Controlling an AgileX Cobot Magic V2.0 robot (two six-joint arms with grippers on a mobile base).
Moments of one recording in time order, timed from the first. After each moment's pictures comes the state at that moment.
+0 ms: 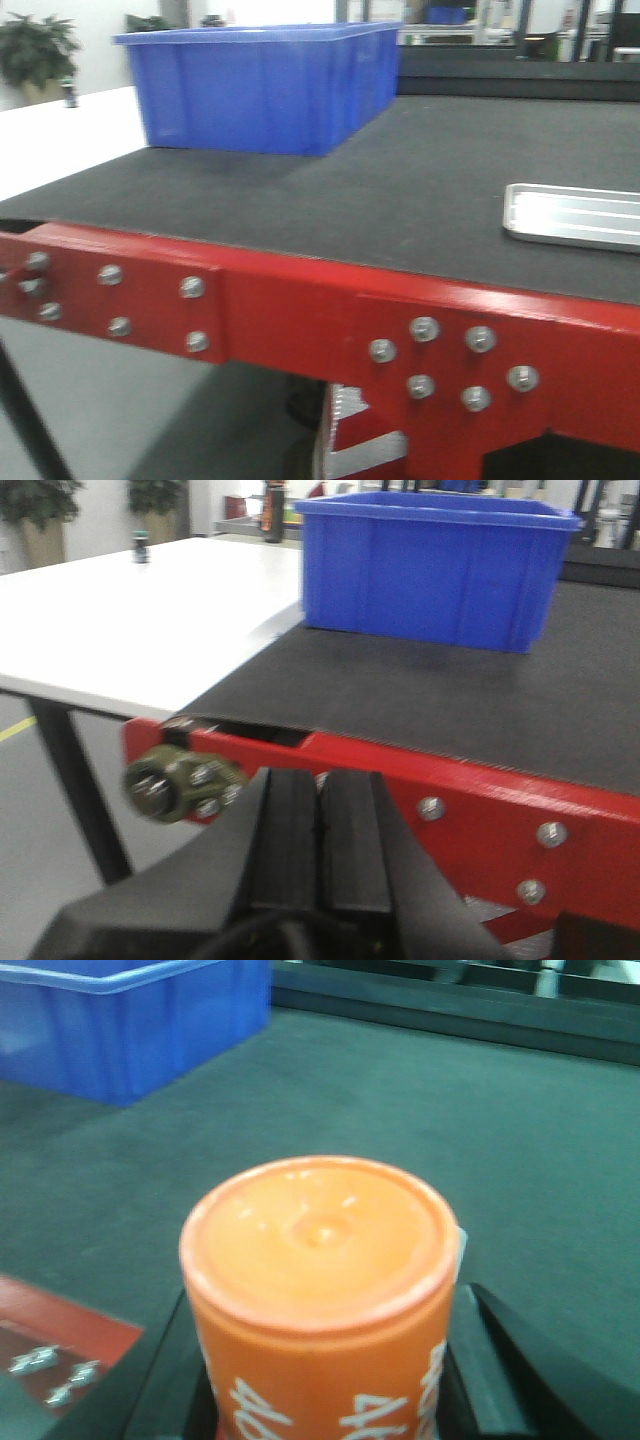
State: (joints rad) left arm -0.09 -0.01 0.03 -0.07 0.07 0.03; right arm 0.05 0.07 -0.50 -0.11 0.68 0.09
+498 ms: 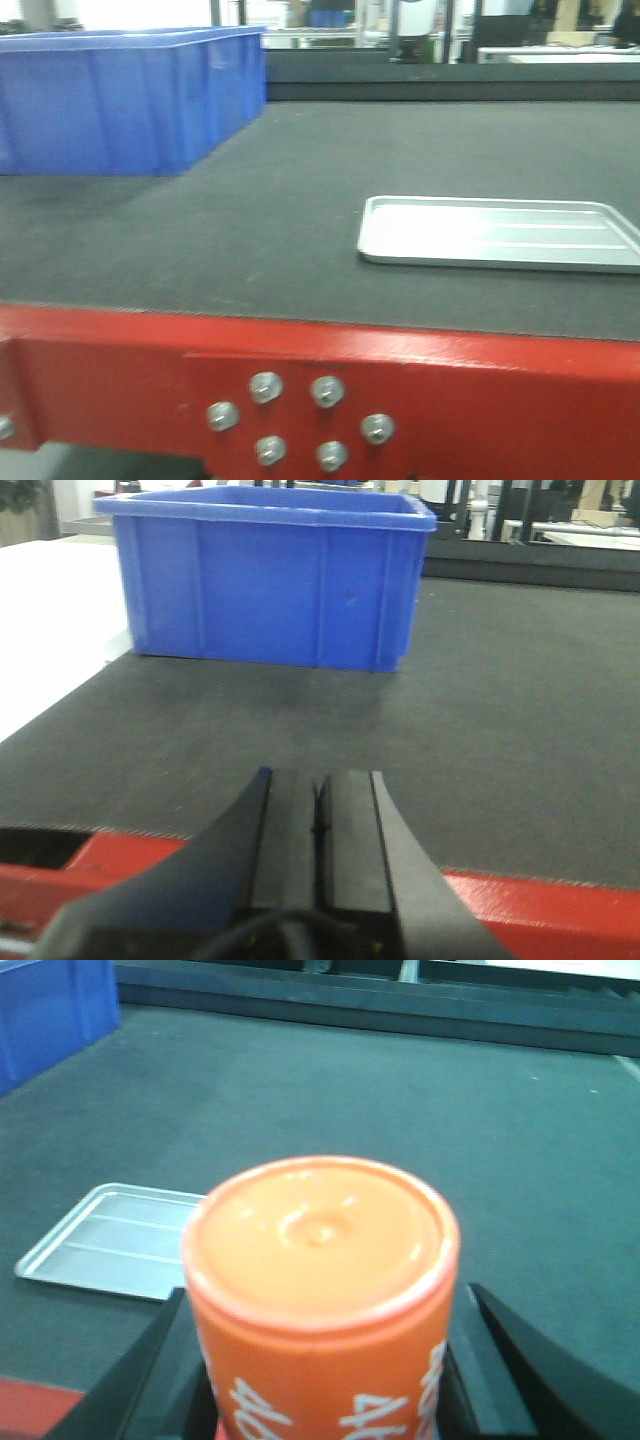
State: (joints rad) left arm -0.09 -0.01 0.03 -0.07 0.07 0.03; right arm 0.05 0.07 -0.50 -0.11 0.68 0.09
